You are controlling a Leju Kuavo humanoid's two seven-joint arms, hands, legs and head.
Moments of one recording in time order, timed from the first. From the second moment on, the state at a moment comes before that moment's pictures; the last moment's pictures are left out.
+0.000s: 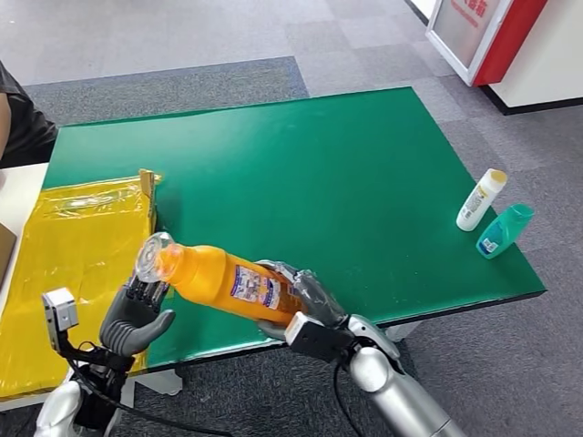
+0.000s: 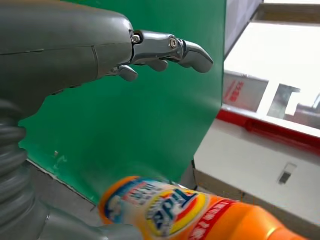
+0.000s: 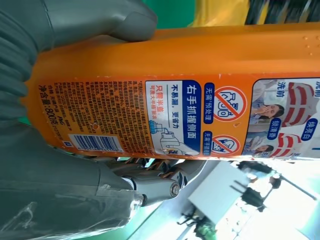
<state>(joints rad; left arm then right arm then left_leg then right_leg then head) -0.06 -0.05 -0.14 -1.42 0.15 -0.42 -0.32 -0.13 -0.01 0.40 -1.41 0.54 0.01 -0.37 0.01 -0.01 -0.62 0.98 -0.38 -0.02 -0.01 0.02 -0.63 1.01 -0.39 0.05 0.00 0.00</state>
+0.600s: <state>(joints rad) -0.29 0.09 -0.43 -1.30 0.21 -0.53 -0.29 -0.22 0.04 0.53 -1.21 0.58 -0.06 -0.41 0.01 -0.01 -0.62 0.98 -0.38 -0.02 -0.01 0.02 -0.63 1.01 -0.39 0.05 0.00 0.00</state>
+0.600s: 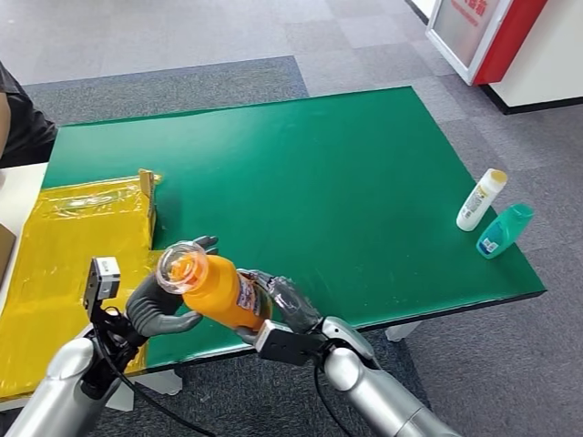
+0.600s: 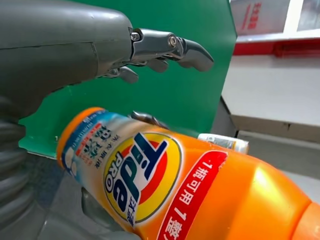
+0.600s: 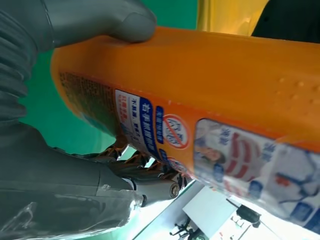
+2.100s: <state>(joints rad) -0.33 0.15 -0.62 -1.41 -0.12 -0.26 -0.28 -0.27 0.05 0.54 -1.06 0.62 -0.09 -0.34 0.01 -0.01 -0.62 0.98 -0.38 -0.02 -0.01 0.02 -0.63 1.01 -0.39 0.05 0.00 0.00</state>
